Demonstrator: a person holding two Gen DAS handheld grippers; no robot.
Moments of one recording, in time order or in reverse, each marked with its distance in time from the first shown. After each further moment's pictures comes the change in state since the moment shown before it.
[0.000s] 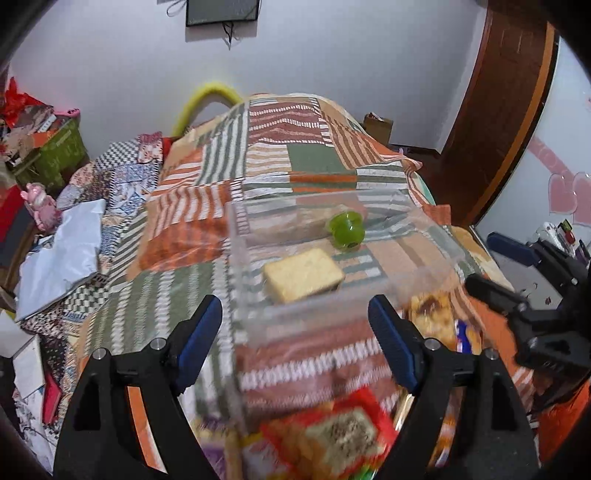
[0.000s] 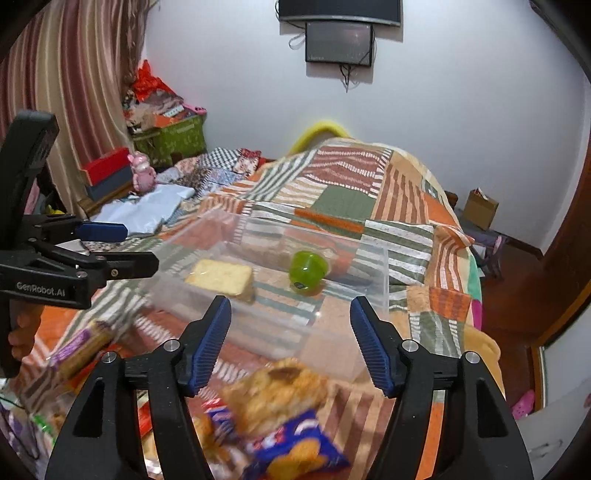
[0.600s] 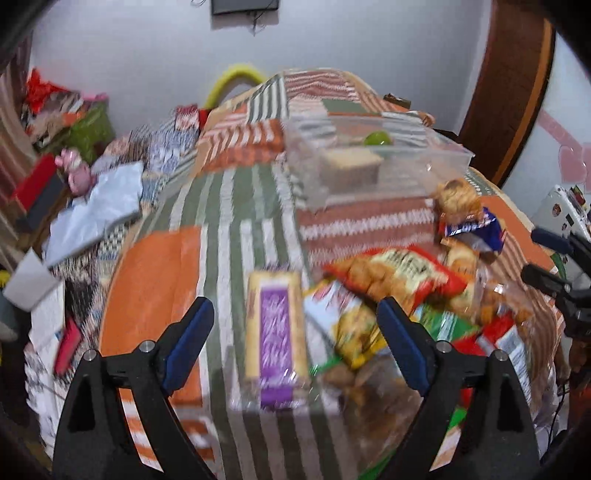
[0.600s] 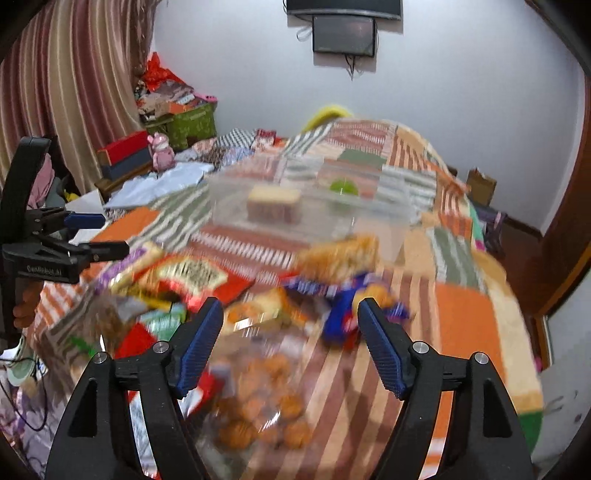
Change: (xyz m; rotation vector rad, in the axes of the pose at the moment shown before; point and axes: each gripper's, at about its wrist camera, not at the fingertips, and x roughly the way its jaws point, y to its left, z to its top) left arm -0.040 0.040 -0.133 -0.021 0.044 0.085; right arm -0.035 0.047 -0.095 0.036 0.077 0.015
